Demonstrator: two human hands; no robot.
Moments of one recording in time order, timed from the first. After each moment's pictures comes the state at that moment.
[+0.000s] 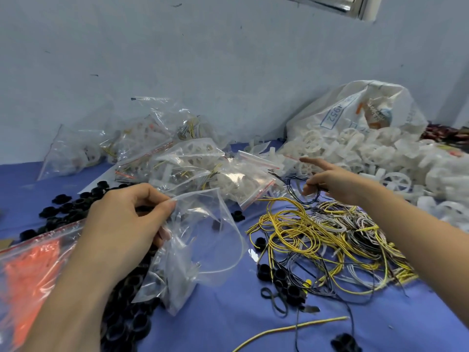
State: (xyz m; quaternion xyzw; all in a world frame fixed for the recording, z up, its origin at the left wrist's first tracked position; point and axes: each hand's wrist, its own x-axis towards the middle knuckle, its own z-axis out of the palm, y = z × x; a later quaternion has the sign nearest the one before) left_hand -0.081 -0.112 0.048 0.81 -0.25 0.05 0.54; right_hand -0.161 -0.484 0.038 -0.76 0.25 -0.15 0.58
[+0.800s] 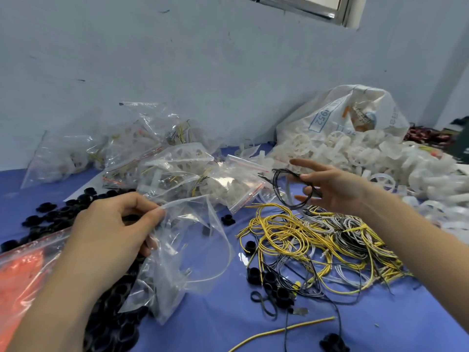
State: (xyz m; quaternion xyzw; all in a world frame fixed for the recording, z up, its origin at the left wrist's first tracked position) left_hand -0.075 -0.113 0.040 0.80 -0.27 0.05 0.54; right_hand -0.196 -0.449 0.060 -0.63 0.18 -0.10 0.75
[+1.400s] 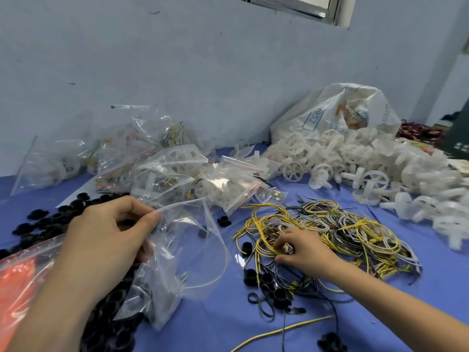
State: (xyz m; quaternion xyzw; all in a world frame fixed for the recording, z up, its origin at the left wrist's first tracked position) left_hand -0.074 -0.114 0.038 0.80 -0.27 0.05 0.54; right_hand -0.206 -0.412 -0.054 -0.97 0.22 -0.06 0.13
